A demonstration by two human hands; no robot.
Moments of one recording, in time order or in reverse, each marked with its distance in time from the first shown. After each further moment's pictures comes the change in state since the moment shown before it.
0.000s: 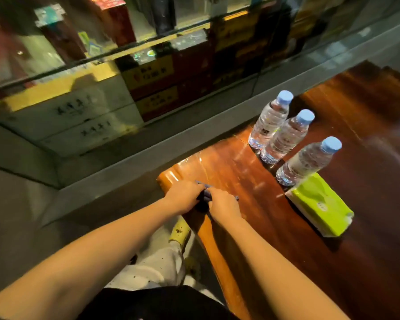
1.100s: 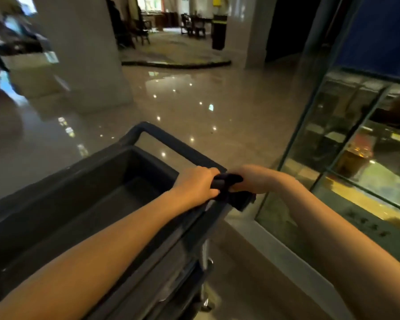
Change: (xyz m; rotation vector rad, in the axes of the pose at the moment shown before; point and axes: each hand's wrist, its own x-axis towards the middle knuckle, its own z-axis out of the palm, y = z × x) left_hand -0.493 -0.131 -0.052 -0.255 0.725 -1.320; right_hand -0.117 -0.528 0.040 -0.756 -0.613 -1.432
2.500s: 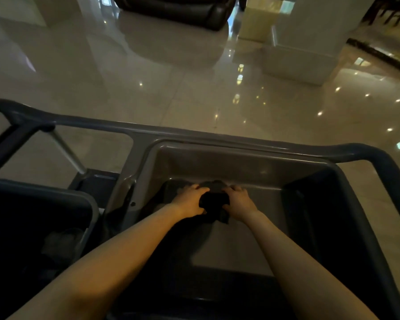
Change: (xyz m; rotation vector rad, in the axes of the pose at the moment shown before) left_hand -0.263 -0.295 0.086 -0.413 -0.081 -1.113; right_hand 0.258 -0.307 0.224 -0.257 -0.297 -0.459
